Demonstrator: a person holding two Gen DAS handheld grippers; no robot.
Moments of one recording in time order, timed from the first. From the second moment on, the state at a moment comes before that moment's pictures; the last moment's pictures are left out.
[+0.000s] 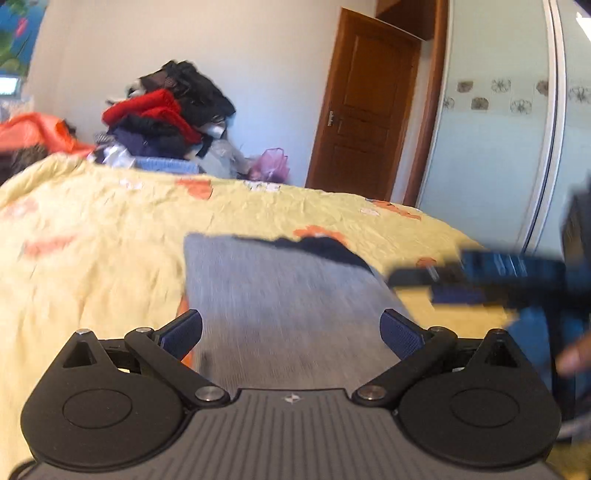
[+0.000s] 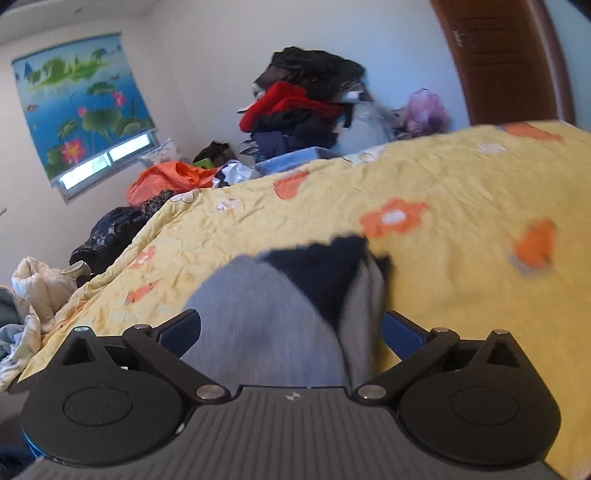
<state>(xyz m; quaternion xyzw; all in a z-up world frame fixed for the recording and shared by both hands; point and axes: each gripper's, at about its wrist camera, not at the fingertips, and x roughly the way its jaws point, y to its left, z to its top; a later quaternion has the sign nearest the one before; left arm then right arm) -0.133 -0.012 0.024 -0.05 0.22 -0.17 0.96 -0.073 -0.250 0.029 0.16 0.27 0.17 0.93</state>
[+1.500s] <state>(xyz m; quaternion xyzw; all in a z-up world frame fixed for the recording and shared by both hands) -0.145 -0.030 -0.012 0.03 0.33 -0.11 0.94 -0.156 -0.211 -0.019 0.00 0.33 0.03 0.94</state>
